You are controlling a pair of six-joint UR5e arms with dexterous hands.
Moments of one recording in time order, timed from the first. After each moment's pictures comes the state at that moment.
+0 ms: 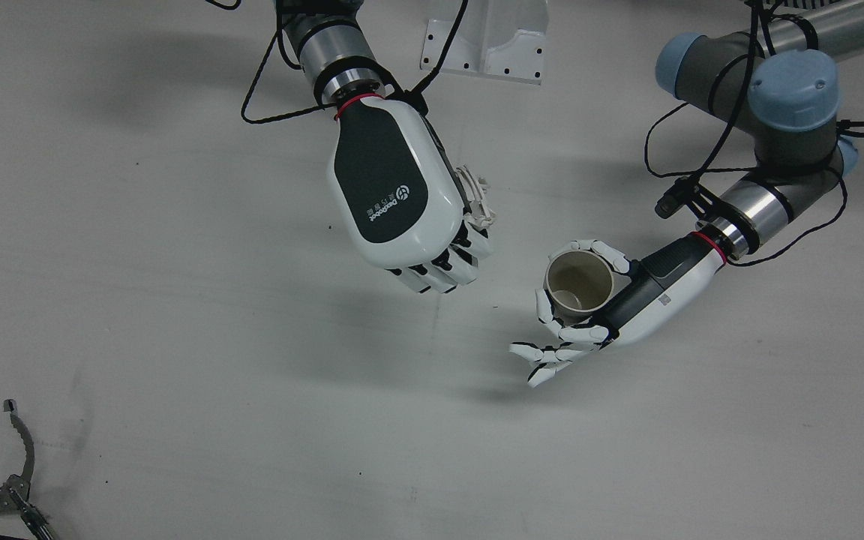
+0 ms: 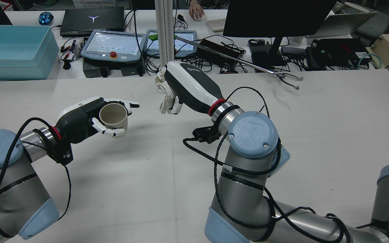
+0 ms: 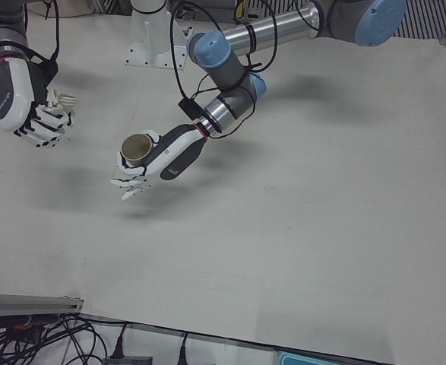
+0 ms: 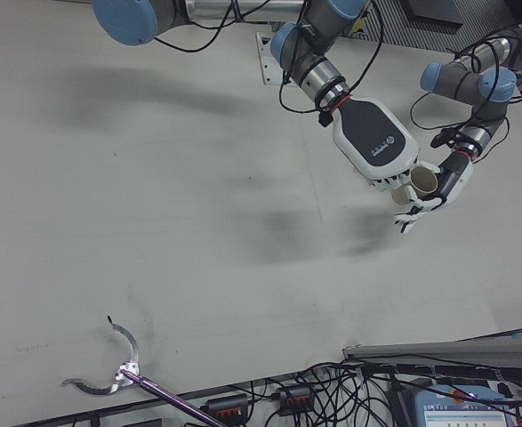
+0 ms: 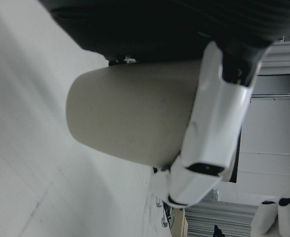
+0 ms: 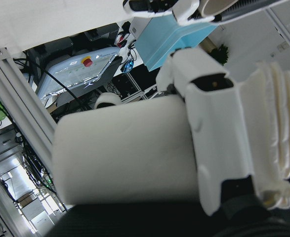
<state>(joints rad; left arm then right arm) -0.73 -2.05 -1.76 0.41 1.49 0.21 0.60 -0.74 1.82 -3.78 -1.06 -1.26</state>
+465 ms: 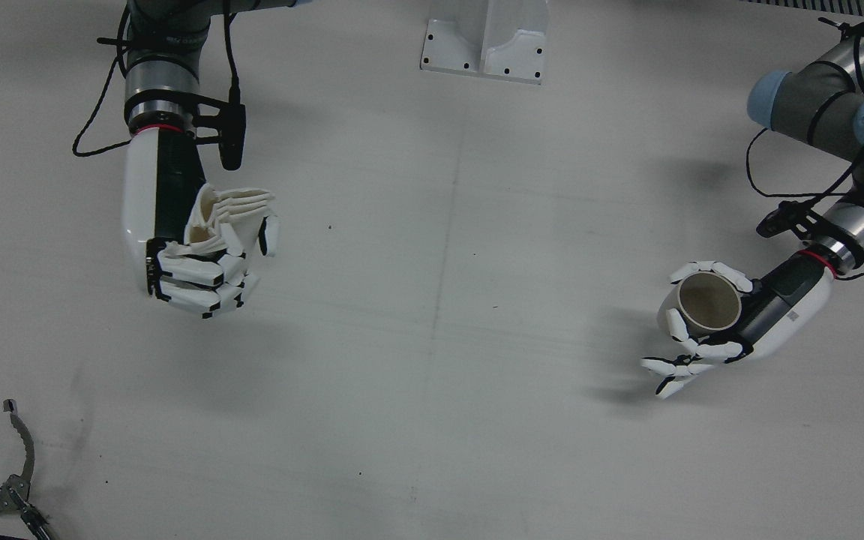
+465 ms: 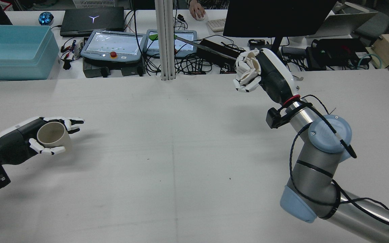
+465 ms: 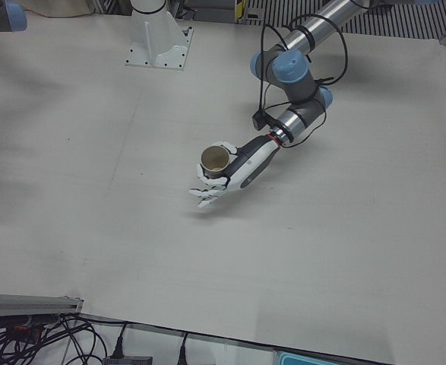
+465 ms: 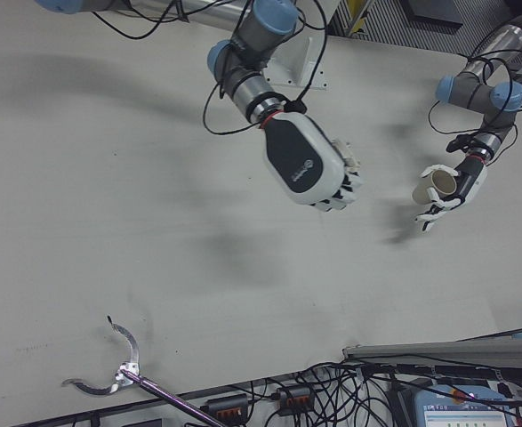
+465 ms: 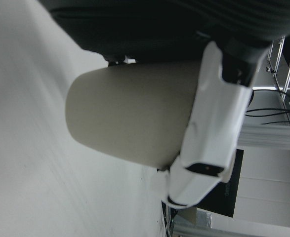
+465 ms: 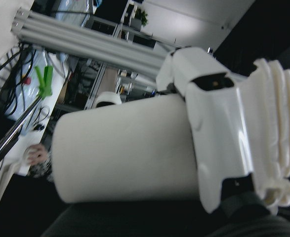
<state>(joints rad) -0.80 -1.68 -1.76 0.04 1.49 0.14 0.77 -1.13 1.86 -3.48 -0.97 -0.54</state>
